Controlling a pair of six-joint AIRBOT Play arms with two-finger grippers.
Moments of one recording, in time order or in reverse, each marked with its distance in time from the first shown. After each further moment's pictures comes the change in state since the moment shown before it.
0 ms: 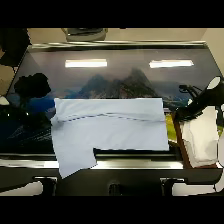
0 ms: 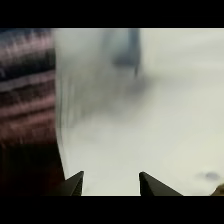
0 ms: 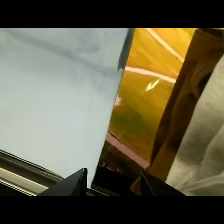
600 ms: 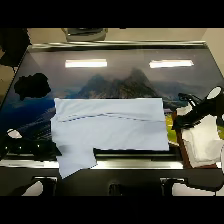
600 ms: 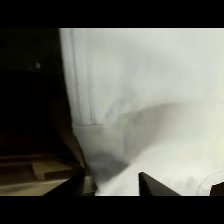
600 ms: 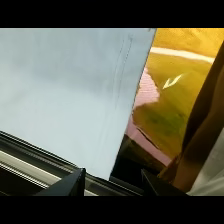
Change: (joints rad) left arm 0.006 0.253 -0.542 -0.034 0.139 0.075; right arm -0.021 0.092 -0.177 0.042 -0.037 -0.024
